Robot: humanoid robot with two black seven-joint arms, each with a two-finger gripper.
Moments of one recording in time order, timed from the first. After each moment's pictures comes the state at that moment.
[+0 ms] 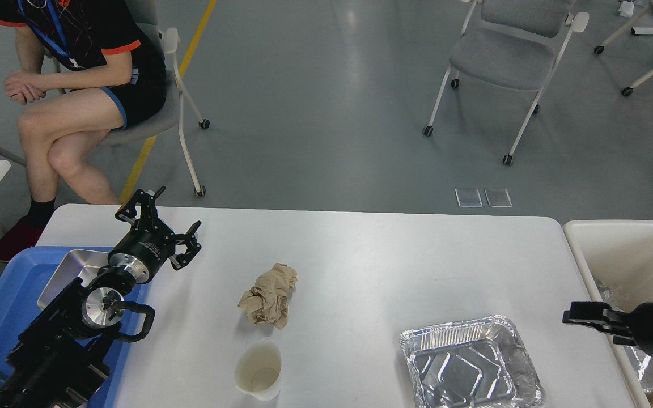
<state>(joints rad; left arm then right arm) -0.43 0.10 -1.24 -0.71 0.32 -0.30 -0.02 0.63 -1.05 0.17 1.47 -1.00 0.31 -0.16</state>
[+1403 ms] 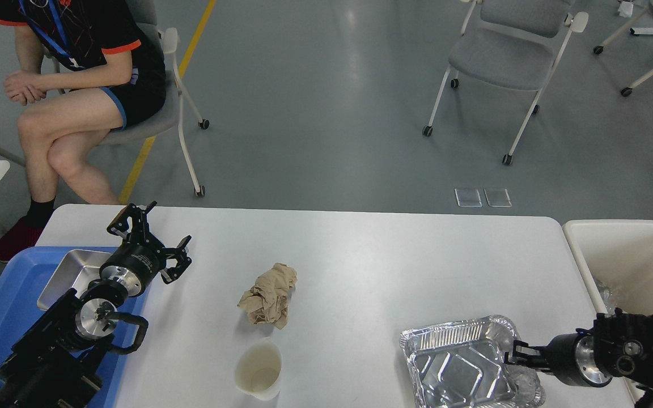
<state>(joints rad) -0.41 0.11 -1.24 -0.71 0.33 -0.26 -0.02 0.54 -0.78 0.20 1.27 -1.04 0.32 -0.09</state>
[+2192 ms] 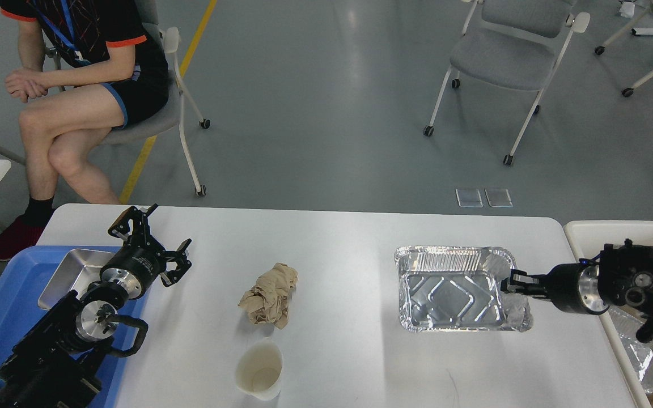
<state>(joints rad) -0.40 0.12 -1.21 -0.71 0.34 -0.26 -0.02 0.79 -0.83 0.24 1.27 -1.00 0.41 -0.06</state>
